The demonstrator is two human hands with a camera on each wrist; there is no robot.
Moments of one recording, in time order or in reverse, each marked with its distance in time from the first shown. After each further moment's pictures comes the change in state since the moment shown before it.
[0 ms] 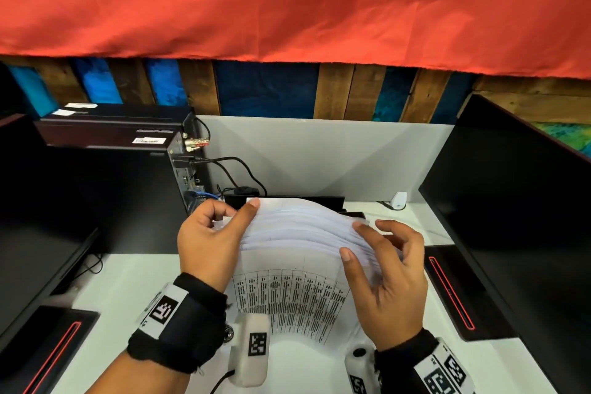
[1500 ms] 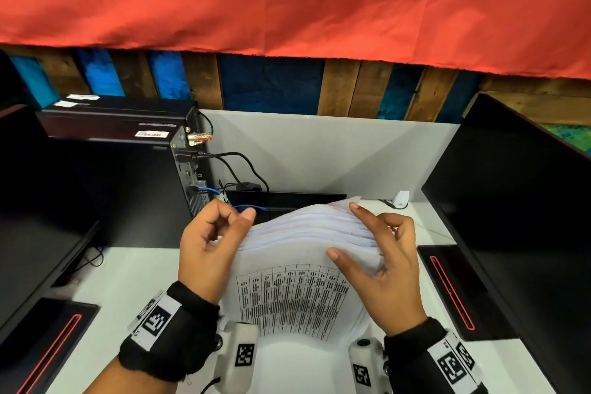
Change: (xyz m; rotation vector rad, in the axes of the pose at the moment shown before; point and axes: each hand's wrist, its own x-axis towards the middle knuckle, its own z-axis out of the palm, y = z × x) left_hand -0.006 -0.014 -0.017 -0.118 -0.272 0.146; right_hand 0.011 0.010 0.003 0.250 -0.251 0.175
